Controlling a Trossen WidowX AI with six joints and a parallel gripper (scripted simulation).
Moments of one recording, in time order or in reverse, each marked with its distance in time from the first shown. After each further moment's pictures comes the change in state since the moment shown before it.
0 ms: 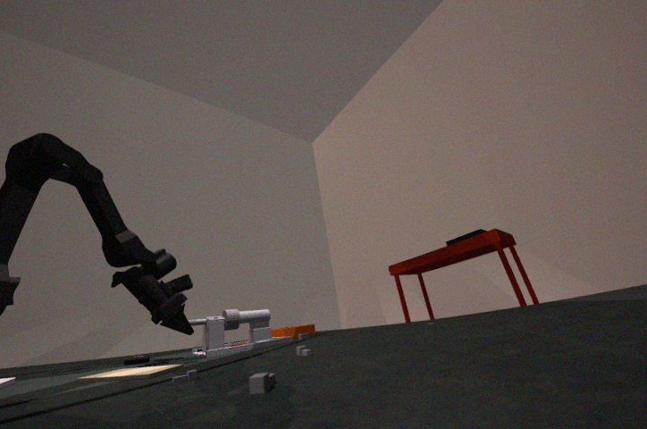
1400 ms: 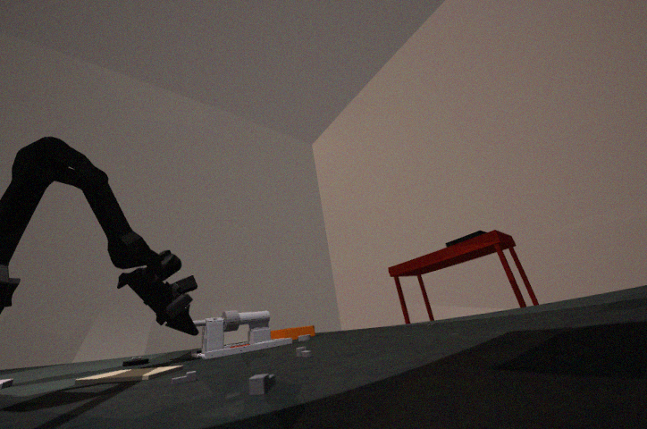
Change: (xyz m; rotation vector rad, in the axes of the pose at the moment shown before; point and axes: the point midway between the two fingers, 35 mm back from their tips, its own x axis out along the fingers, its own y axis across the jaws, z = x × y) arm 0.009 0.000 0.009 0.000 -0.001 0.000
